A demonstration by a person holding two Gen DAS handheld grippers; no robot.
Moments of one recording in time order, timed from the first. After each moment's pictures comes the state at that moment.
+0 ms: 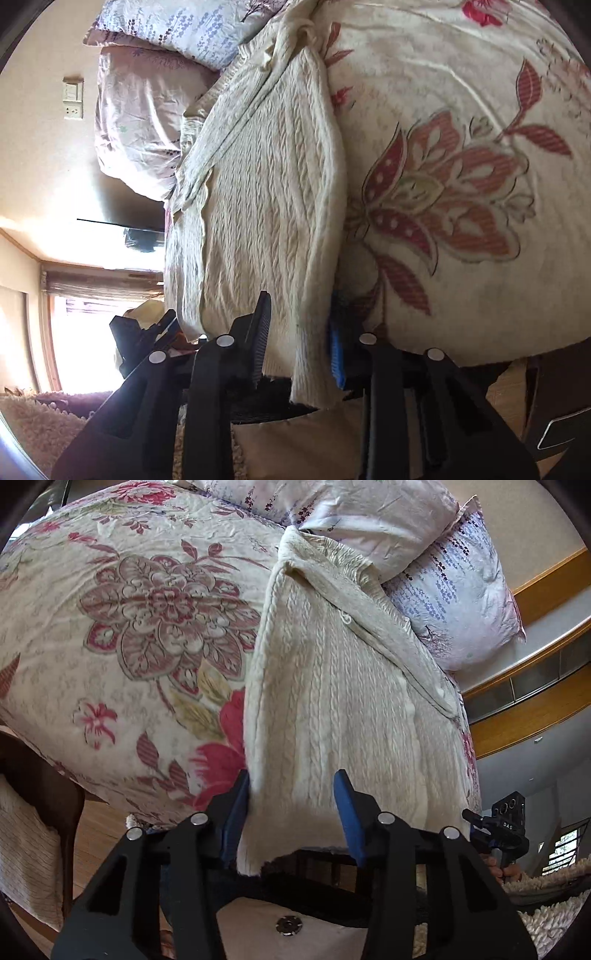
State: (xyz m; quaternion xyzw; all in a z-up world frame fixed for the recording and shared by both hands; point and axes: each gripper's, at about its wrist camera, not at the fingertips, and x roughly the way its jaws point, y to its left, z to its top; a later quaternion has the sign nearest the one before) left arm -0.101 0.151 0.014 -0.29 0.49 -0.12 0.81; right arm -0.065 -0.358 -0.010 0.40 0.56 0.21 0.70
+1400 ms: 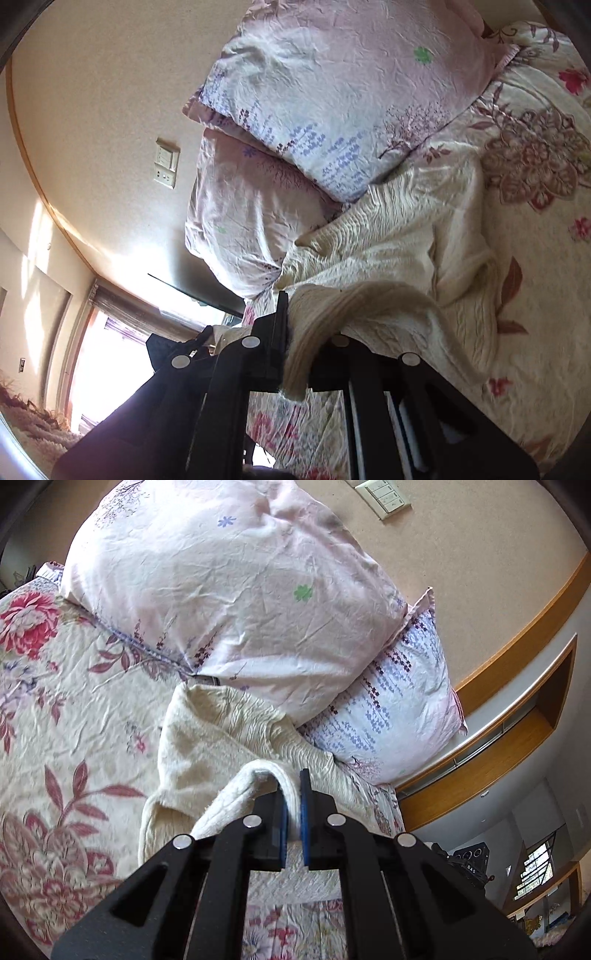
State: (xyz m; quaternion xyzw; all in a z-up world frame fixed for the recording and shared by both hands) left arm 0.087 0.166 0.123 -0.34 0.33 -0.19 0.86; right arm 0.078 -0.360 0.092 0.43 0.34 0.28 0.79
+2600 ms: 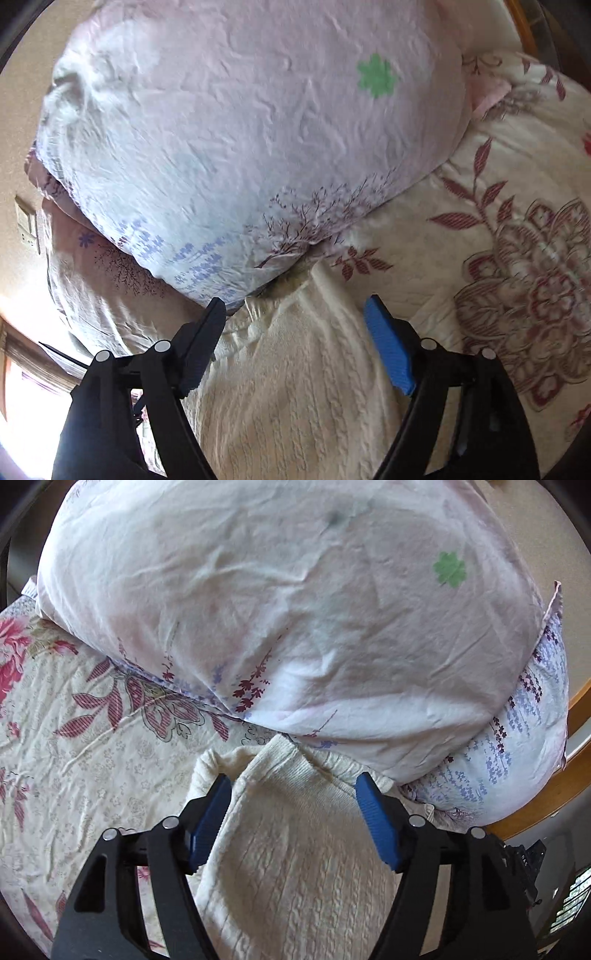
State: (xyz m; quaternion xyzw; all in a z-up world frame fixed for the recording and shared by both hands) left arm 0.221 0.158 0.066 -0.28 0.39 -0.06 0.87; right arm 0.225 -0.374 0.054 0.38 0.38 0.06 0.84
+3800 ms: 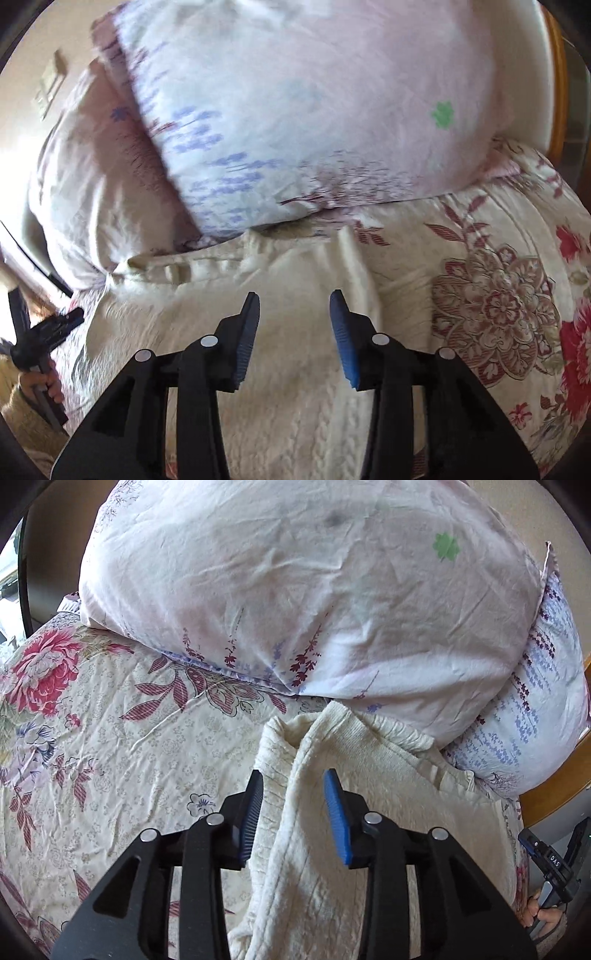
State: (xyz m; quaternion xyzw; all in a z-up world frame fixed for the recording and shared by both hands) left arm 0.174 0.171 0.056 -0.22 0.40 -0.01 0.89; right arm 0.188 -0.308 0.080 0.14 0.41 0.09 0.90
